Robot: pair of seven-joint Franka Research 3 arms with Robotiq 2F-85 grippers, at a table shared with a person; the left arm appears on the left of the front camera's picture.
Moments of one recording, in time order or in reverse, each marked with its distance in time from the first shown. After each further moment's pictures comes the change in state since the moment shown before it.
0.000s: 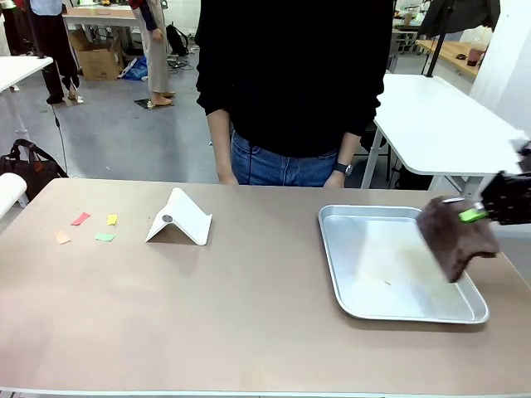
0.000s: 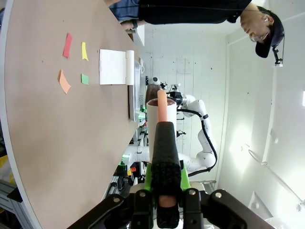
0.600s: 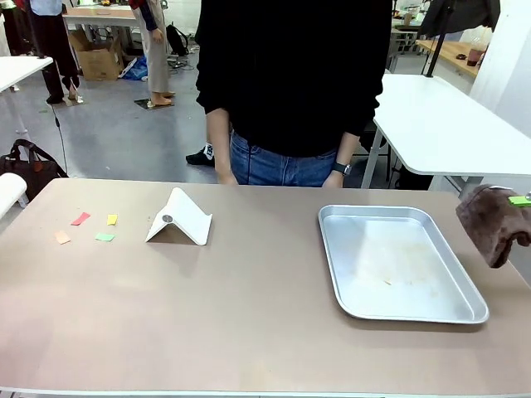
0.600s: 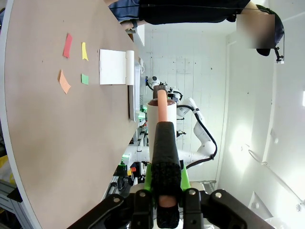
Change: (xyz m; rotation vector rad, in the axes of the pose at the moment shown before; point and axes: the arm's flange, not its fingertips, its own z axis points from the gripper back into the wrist) left arm 0.000 0.000 0.000 0.000 0.000 0.000; right arm -0.009 -0.094 0.049 0.461 -0.086 -0.154
